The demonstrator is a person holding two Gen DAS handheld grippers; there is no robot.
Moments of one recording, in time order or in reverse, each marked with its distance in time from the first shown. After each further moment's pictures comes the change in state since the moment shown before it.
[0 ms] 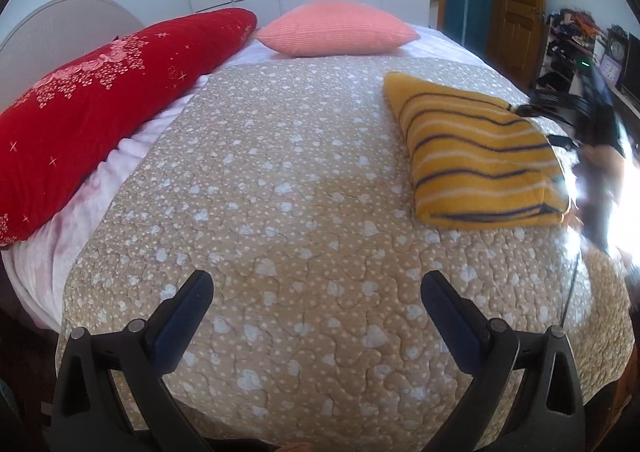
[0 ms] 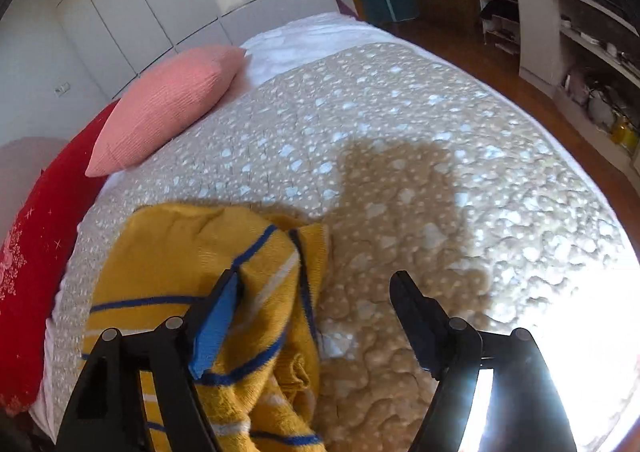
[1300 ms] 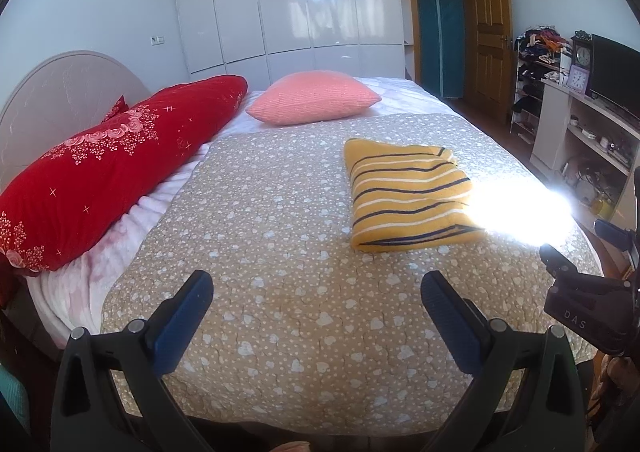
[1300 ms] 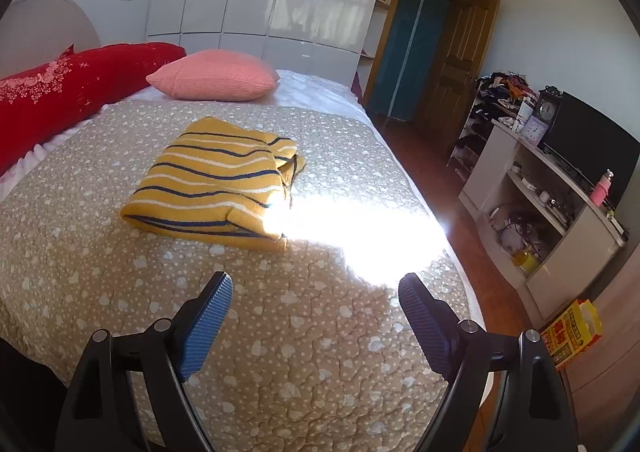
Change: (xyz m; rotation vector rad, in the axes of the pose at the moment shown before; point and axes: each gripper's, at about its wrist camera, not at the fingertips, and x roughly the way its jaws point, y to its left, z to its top) left arm -0.119 -0.043 -0.022 0.088 -0.212 -0.008; right arm -0.219 0.052 -0.181 -0.493 -0.195 -0.340
